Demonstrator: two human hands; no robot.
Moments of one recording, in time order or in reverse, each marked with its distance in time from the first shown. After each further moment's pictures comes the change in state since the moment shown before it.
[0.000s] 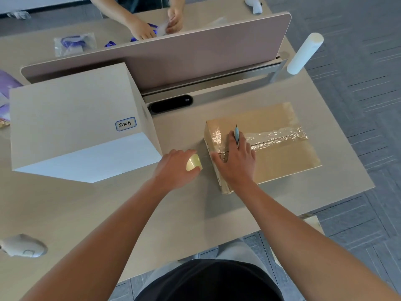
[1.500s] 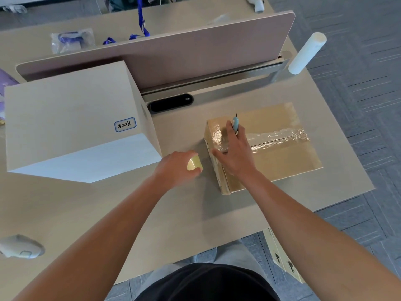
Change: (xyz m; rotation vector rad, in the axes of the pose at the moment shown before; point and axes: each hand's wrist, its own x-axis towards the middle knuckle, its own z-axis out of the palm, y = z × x) left_hand 0.012 -0.004 -0.001 -0.051 -0.069 -0.025; right_hand 0.037 0.005 -0.006 0.264 -0.135 -0.127
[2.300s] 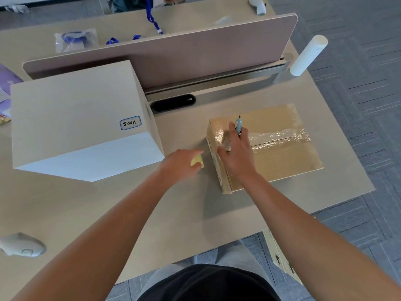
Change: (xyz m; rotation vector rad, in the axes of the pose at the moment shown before) left_hand 0.003 0.001 -0.008 -0.045 -0.070 0.004; right_hand -0.010 -0.014 0.004 0.035 0.073 0.030
